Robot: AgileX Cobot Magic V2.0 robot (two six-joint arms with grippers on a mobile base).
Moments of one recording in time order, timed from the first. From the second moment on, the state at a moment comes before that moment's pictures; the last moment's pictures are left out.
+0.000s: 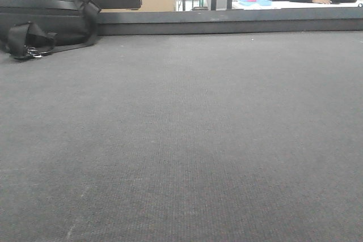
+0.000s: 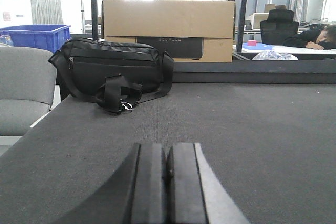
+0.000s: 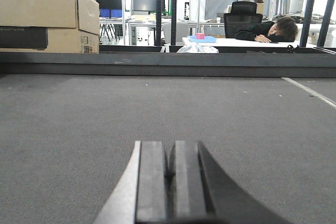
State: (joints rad) left arm -0.01 0.01 0.00 0.06 -0.03 -0.04; right arm 0.03 -0.01 0.00 0.02 0.01 0.01
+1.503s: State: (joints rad) left arm -0.01 1.03 -1.05 -0.01 0.99 -0.04; right arm 0.03 1.03 -0.94 0.03 1.20 0.01
